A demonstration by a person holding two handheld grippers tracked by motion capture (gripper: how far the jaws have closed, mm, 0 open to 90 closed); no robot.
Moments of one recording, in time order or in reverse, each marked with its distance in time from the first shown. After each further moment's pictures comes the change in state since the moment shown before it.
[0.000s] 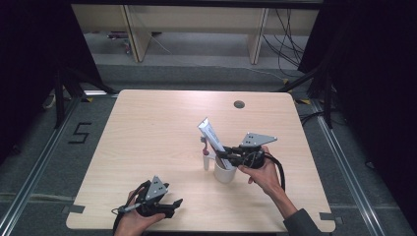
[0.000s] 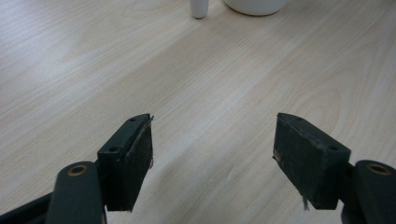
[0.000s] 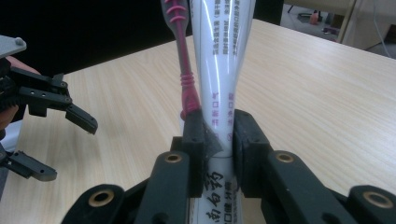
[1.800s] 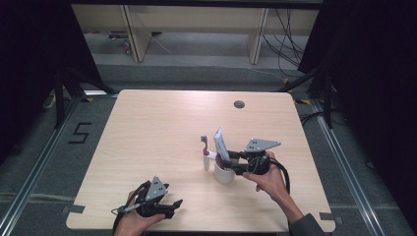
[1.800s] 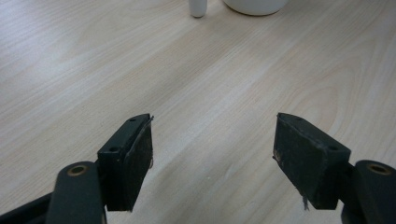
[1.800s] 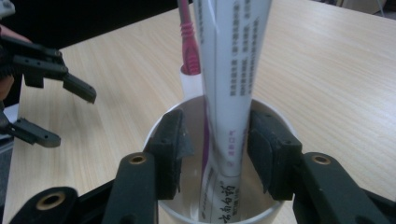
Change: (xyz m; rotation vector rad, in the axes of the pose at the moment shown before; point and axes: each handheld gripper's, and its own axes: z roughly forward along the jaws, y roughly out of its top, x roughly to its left) left arm -0.001 0.000 0.000 -0.005 -0.002 0.001; right arm 0.004 -0.012 -0.015 0.084 -0.041 0.030
